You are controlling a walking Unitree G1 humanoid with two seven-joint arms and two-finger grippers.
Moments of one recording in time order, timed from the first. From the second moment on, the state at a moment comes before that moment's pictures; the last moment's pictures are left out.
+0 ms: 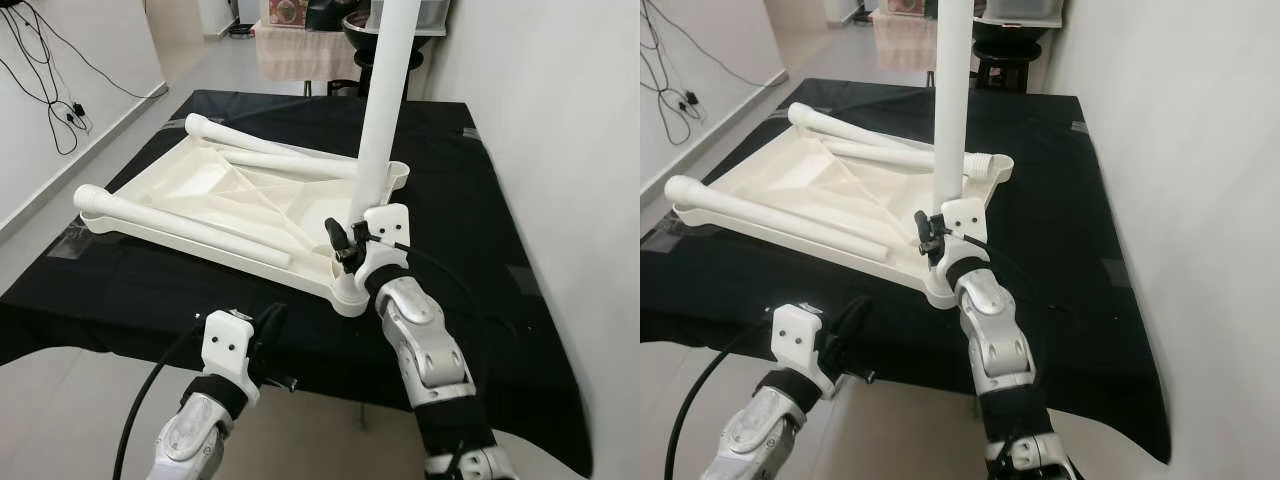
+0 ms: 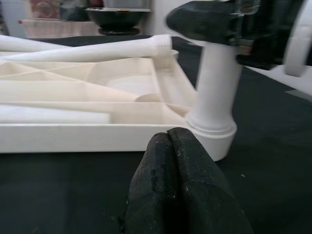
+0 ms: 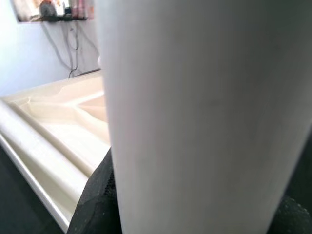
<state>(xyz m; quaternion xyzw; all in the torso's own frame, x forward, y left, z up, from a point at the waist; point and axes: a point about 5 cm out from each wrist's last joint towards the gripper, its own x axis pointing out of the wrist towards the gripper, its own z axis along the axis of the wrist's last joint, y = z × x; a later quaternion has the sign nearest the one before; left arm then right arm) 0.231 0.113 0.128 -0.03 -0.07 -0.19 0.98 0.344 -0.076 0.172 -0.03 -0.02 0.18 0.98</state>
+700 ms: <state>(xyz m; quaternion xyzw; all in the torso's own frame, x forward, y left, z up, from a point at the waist) 0.232 0.111 0.130 -0.03 -0.08 -0.19 0.98 0.359 -0.114 0.168 -0.04 0.01 0.41 0.91</state>
